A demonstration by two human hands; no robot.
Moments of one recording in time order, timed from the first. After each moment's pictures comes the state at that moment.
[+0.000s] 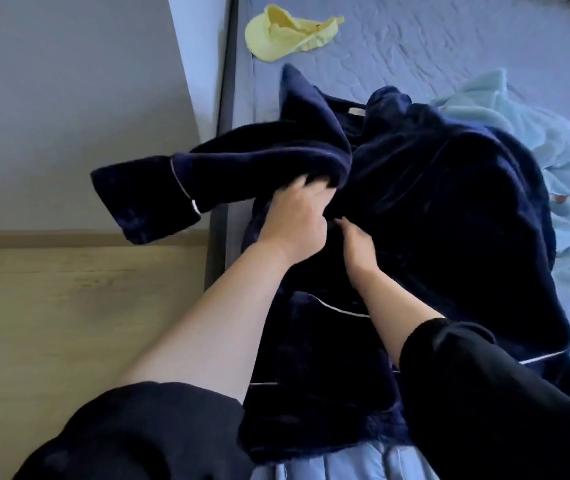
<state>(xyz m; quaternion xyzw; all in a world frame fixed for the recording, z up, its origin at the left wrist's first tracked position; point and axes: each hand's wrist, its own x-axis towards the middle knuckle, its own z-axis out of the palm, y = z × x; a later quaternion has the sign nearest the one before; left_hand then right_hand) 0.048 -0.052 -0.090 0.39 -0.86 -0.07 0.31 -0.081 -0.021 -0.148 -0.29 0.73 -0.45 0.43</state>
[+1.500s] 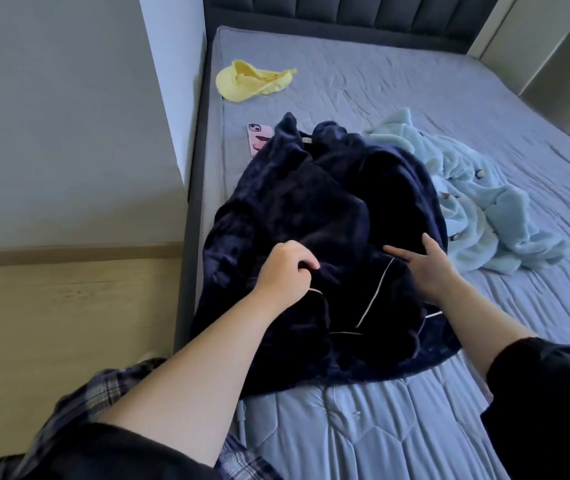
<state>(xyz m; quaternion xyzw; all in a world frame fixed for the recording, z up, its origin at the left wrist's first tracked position) 0.034 0.079 -0.070 0.44 -0.78 -0.35 0.28 -0.241 0.124 -0.066 -0.10 0.56 -0.49 0.66</state>
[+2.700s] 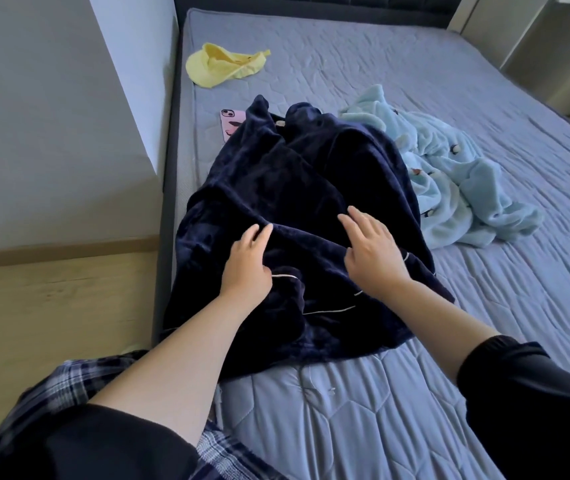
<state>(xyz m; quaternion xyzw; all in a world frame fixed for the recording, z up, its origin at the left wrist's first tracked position) 0.030 0.082 -0.116 0.53 -0.77 -0.27 0.22 -0.190 0.149 -0.074 -0.68 0.72 -0.13 -0.05</state>
